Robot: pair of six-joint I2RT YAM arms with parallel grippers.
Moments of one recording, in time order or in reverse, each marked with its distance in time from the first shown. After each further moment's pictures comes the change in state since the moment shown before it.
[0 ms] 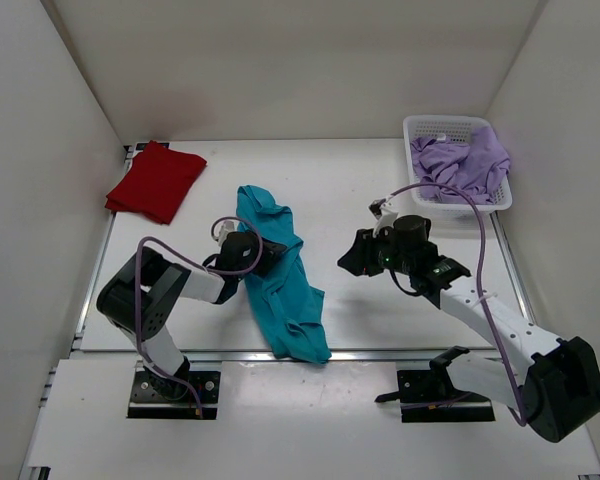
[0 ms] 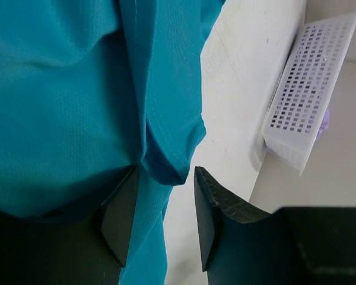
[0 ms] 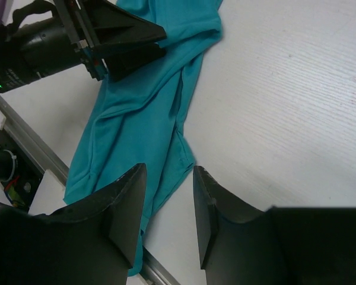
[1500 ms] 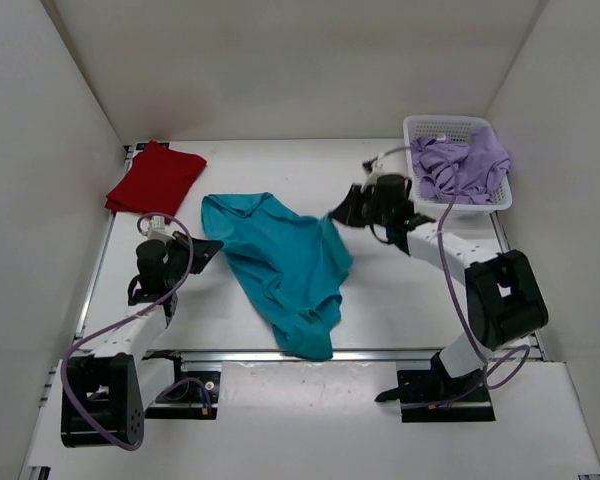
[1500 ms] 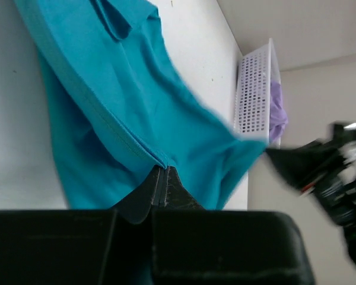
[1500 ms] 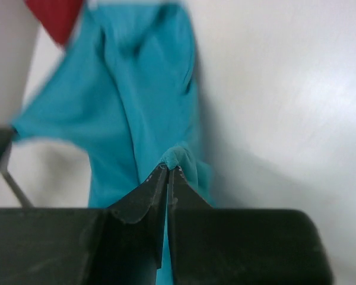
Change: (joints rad) left arm 0.546 -0.640 -0.219 -0.204 0.435 0.365; right arm -0.084 0.503 0.208 0.313 -0.036 0.151
